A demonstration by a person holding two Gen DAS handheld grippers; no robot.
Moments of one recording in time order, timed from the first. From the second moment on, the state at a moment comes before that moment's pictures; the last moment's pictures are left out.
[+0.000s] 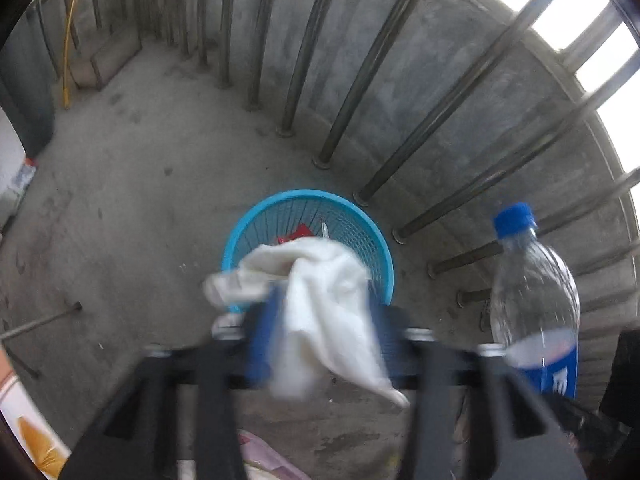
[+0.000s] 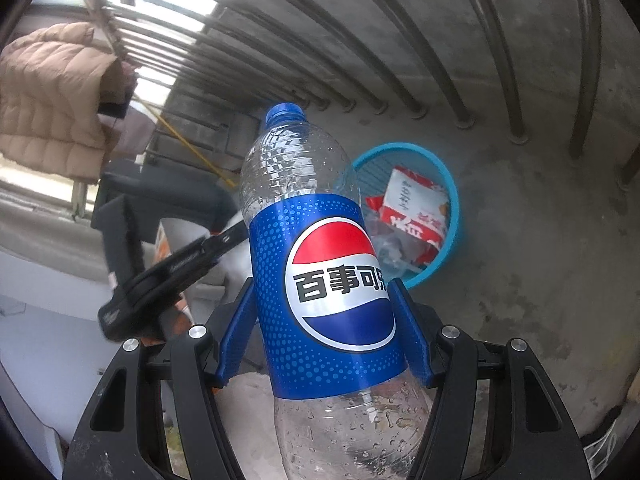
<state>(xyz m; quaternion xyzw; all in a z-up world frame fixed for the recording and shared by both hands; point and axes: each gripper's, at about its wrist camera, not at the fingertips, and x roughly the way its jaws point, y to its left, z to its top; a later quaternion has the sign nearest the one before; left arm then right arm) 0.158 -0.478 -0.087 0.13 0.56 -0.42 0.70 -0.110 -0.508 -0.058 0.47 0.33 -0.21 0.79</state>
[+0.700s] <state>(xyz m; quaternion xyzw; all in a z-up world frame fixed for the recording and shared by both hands) 0.155 -0.327 0.010 0.08 0.49 -0.43 0.76 0.038 -0.535 -0.142 0.34 0.49 -0.24 0.77</state>
